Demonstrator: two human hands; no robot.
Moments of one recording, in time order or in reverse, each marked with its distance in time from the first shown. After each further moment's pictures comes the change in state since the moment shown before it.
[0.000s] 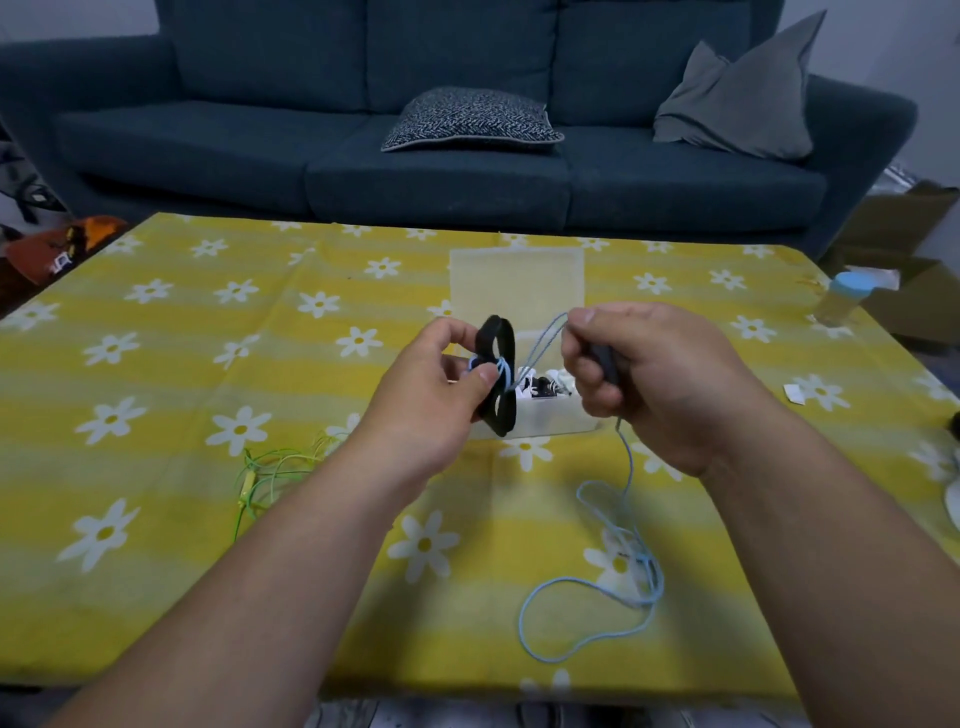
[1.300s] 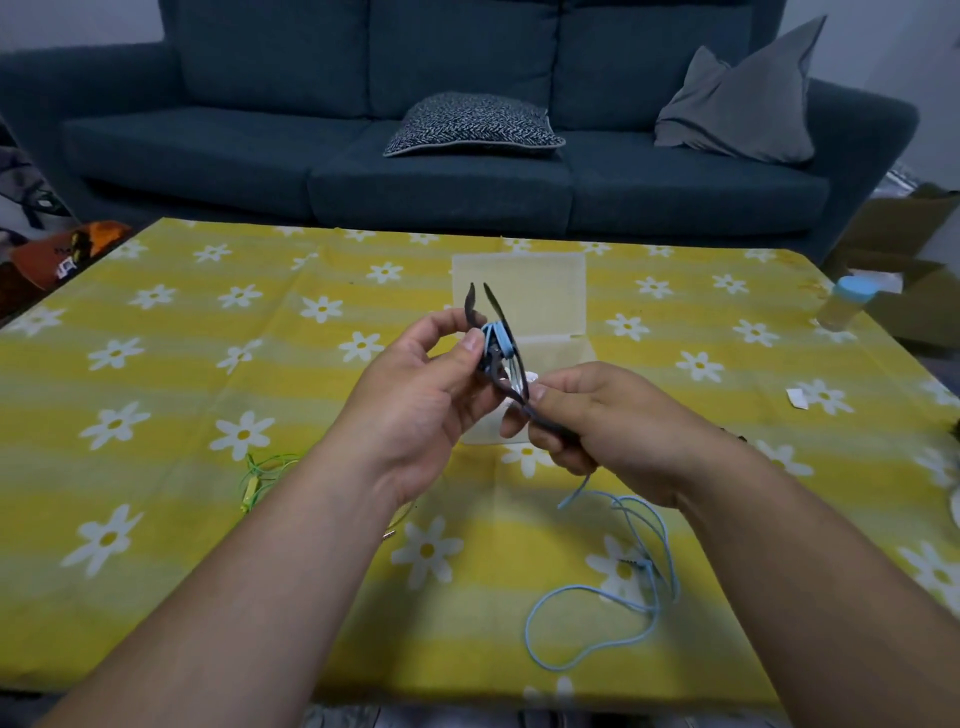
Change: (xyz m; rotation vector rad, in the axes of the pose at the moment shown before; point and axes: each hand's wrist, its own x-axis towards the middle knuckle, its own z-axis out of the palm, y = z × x) left_hand -0.004 0.018 -0.004 -0.647 -0.068 -0.124; right_hand 0.004 0.030 0.008 -0.287 -0.262 0.107
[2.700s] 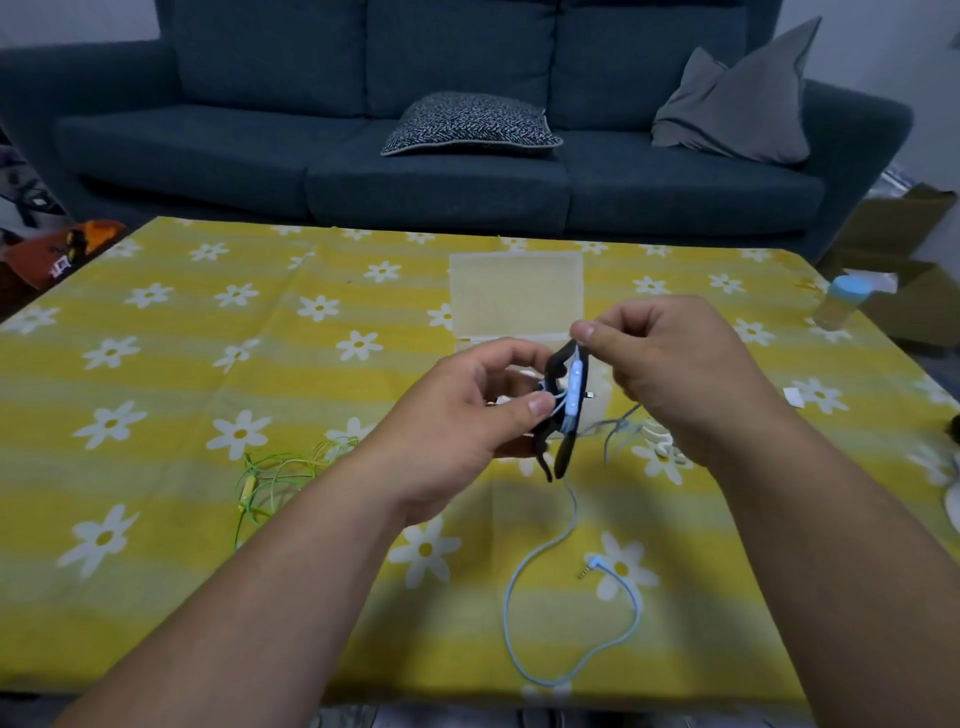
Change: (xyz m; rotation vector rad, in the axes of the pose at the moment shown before) left_hand -0.008 -0.013 0.004 0.440 -0.324 0.035; right_hand -0.006 -0.016 -0.028 -0.165 0.542 -0.207
